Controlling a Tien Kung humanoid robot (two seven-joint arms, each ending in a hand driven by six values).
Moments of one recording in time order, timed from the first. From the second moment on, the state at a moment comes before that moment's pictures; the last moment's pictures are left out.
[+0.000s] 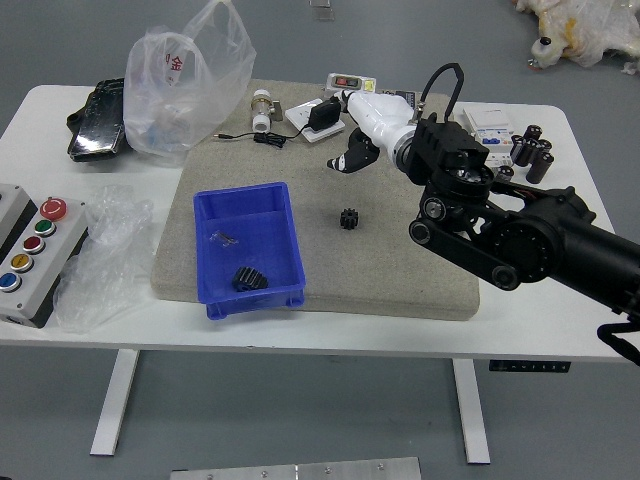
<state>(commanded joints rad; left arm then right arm) -0.17 0.19 -0.92 -0.32 1.04 0.08 0.30 1.02 -0.23 0.40 1.10 -1.64 -0.08 -0.52</state>
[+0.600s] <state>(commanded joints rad) -0.18 0.18 -0.92 -0.32 1.04 0.08 0.30 1.00 -0.20 0.30 1.06 -1.57 -0.07 -0.51</state>
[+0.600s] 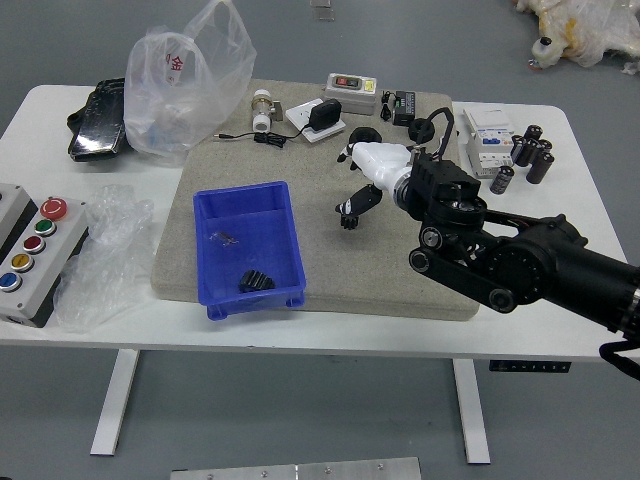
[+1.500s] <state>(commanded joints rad) -0.18 0.18 -0.93 -0.32 1.05 0.08 0.30 1.03 -0.12 0.15 0.90 -1.46 -0.12 -0.46</state>
